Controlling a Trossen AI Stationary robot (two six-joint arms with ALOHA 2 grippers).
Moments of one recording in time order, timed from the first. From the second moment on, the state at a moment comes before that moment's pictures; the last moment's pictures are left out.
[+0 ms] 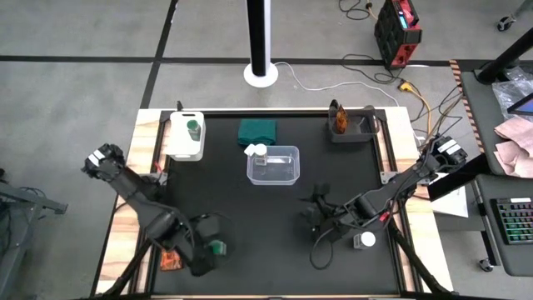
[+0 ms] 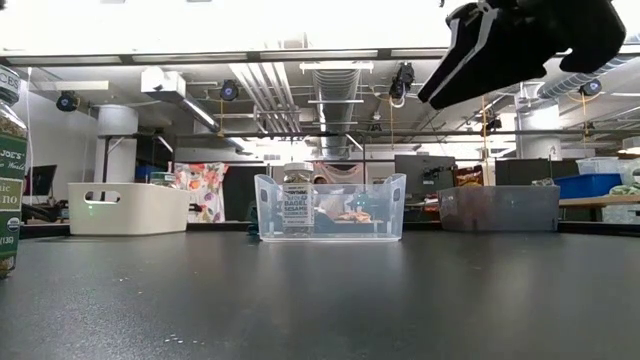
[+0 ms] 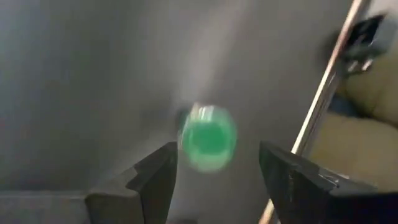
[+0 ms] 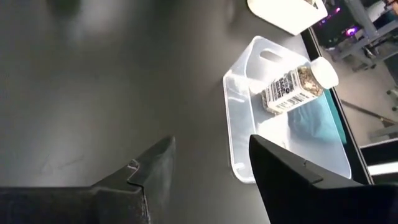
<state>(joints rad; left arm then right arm) -0.73 1.55 1.40 -1.13 -0.17 -1.15 0.52 1.51 0.93 -0.31 0.70 0.09</state>
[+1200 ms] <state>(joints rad) -0.82 1.76 1.59 -1.31 -0.39 -1.02 0.54 1.44 0.92 -0.28 0.70 0.09</state>
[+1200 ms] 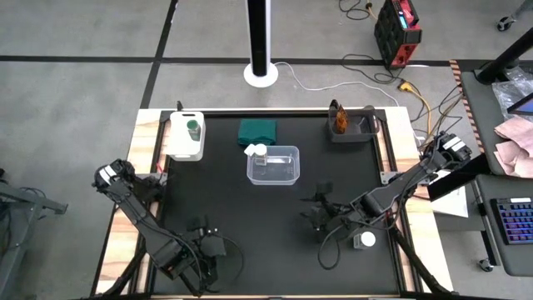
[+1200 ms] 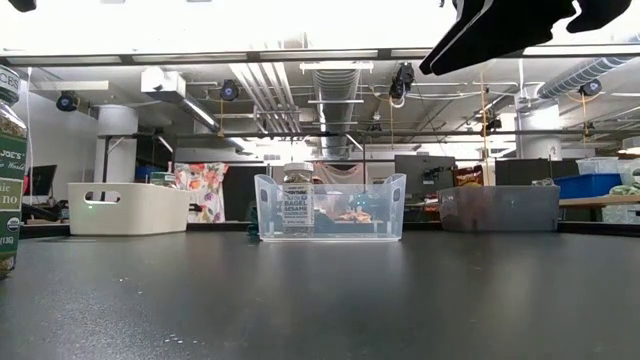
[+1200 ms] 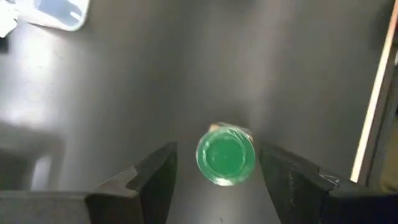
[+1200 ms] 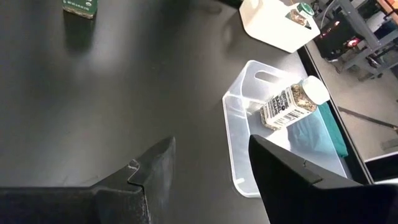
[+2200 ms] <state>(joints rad) -0.82 1.83 1.59 -1.29 -0.38 -1.04 0.54 1.44 0.89 -0.27 0.70 0.13</state>
